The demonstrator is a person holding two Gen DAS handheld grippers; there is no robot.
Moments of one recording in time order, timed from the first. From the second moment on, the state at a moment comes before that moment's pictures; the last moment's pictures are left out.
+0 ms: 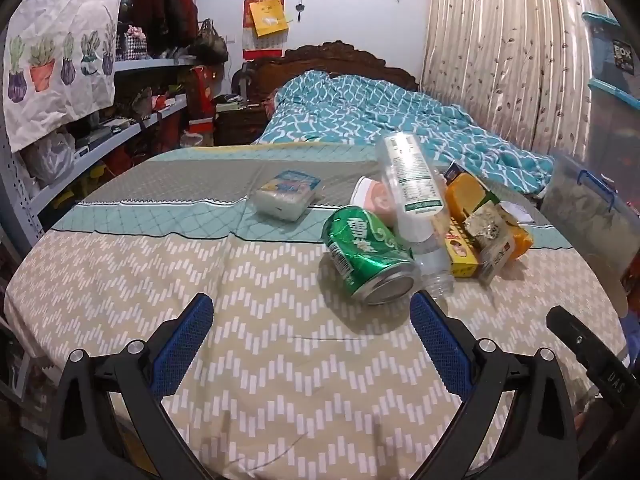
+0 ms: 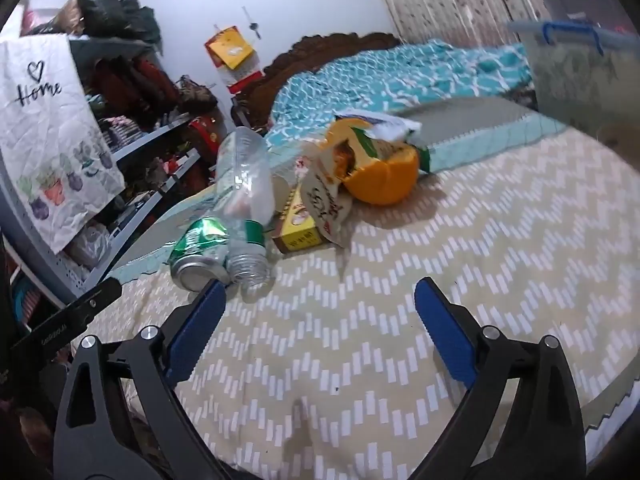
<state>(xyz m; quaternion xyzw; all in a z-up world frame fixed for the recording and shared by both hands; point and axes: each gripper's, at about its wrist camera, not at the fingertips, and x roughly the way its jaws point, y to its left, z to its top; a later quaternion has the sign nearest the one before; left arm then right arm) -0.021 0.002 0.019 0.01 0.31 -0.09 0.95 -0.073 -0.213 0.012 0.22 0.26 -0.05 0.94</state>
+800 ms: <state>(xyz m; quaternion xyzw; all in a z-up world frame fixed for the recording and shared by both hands) -0.015 0.010 -0.004 -0.01 0.34 -0.07 0.94 -0.069 -0.188 0.007 0.17 0.27 -0.01 0.95</state>
